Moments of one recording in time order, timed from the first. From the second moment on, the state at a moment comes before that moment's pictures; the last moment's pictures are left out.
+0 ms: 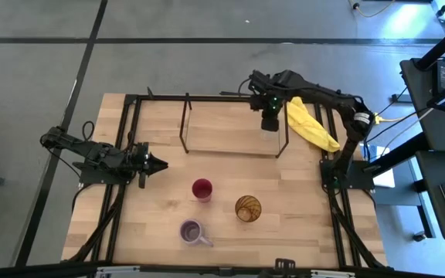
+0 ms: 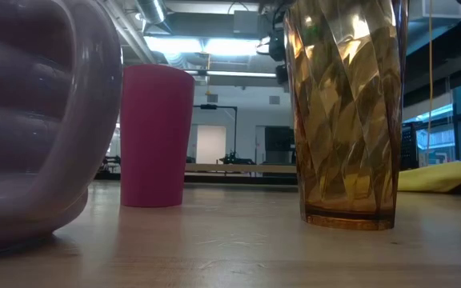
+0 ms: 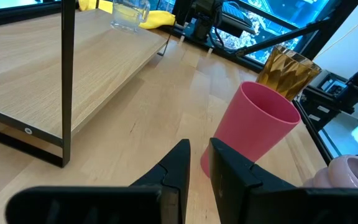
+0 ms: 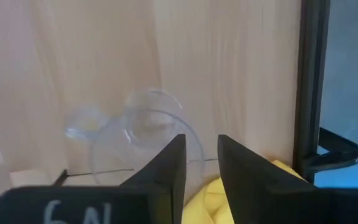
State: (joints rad) left arm -0.36 0.05 0.11 -0.34 -0.43 -0.51; right arm -0.57 1.80 1.62 -1.24 0.06 -0.46
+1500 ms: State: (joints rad) left arm -0.36 0.05 0.11 -0.34 -0.43 -0.51; right arm -0.33 1.86 1.58 -1.21 0.02 -0.20
